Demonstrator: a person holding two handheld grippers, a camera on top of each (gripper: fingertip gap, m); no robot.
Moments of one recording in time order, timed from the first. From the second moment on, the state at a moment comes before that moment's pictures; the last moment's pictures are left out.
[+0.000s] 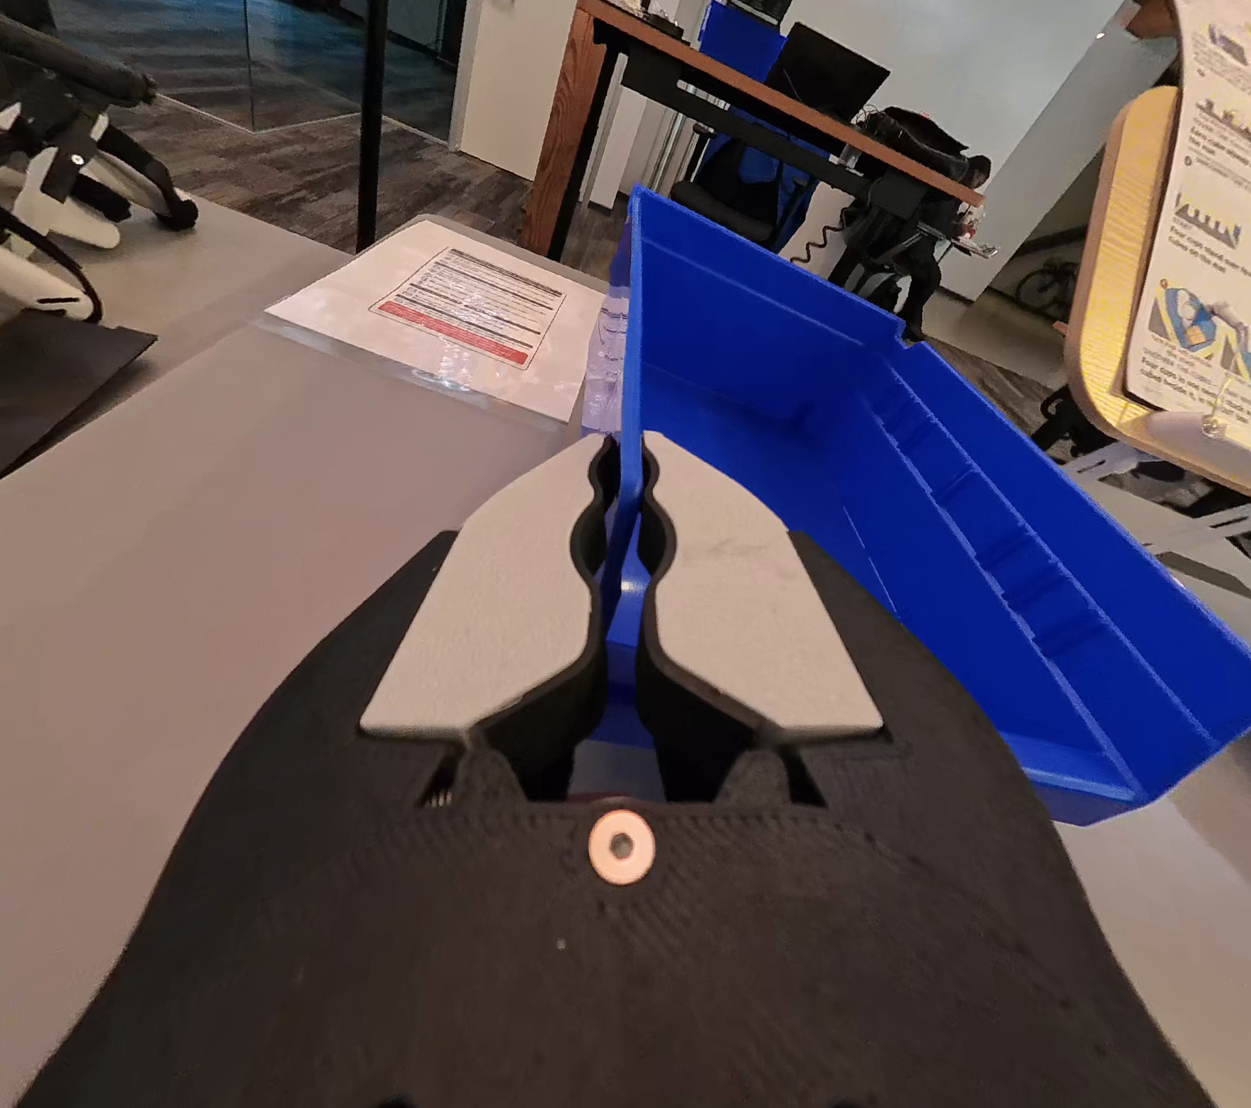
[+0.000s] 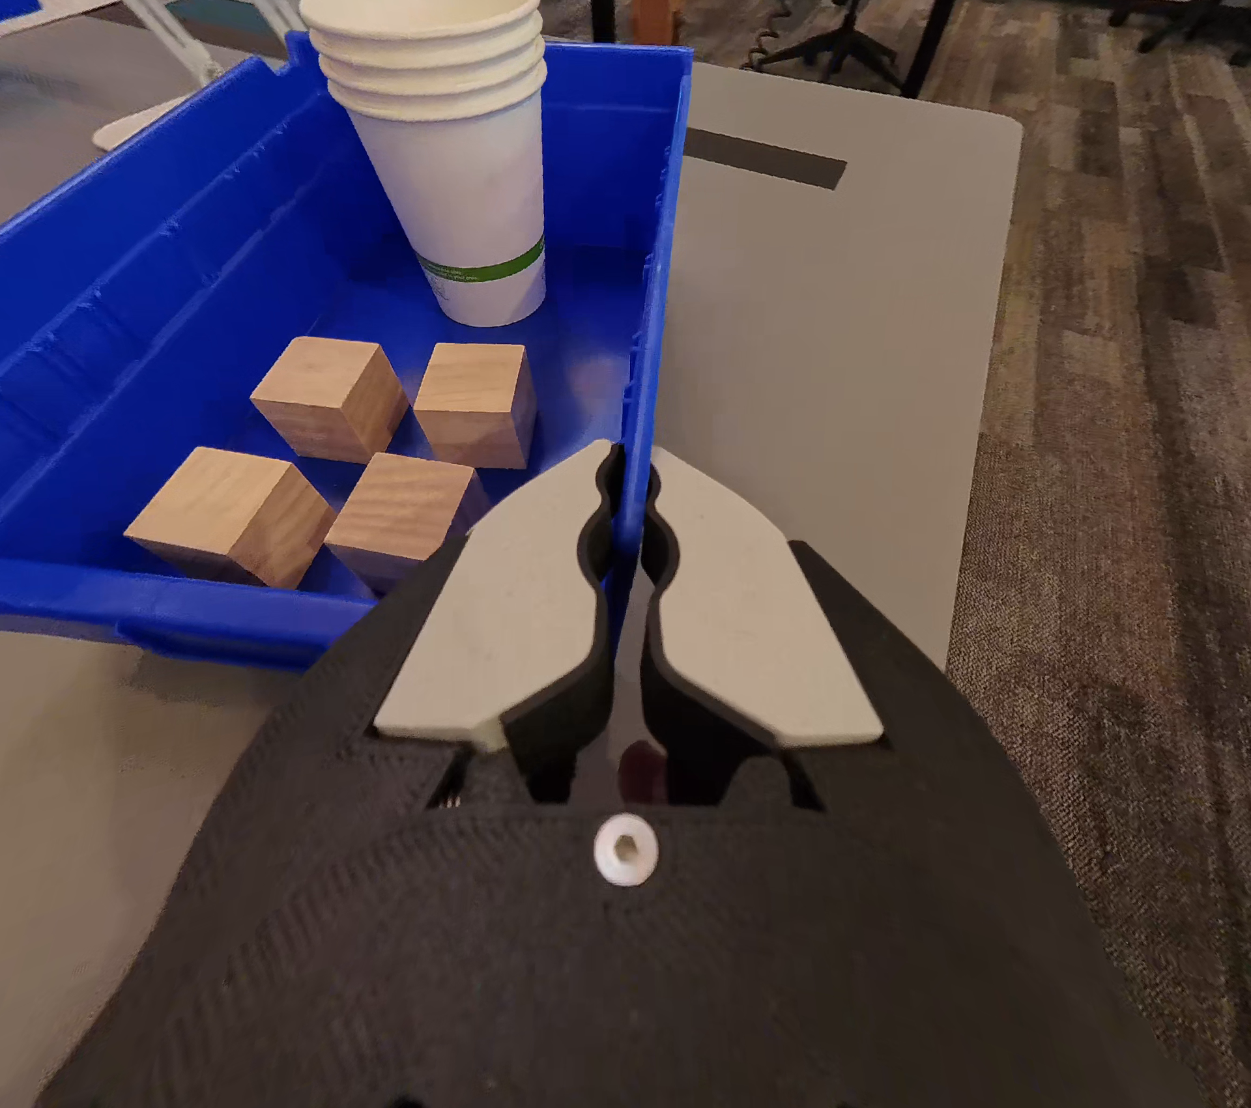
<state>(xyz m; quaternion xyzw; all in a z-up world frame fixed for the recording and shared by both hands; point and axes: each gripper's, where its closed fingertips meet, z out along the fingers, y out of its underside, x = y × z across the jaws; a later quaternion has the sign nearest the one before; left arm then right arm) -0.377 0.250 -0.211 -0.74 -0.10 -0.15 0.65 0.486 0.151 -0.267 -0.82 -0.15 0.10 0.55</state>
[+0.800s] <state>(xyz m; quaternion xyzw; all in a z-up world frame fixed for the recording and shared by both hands) -0.400 0.169 -0.210 -0.70 -0.16 -0.14 0.68 0.435 0.124 -0.266 -0.77 -0.33 0.22 0.50</state>
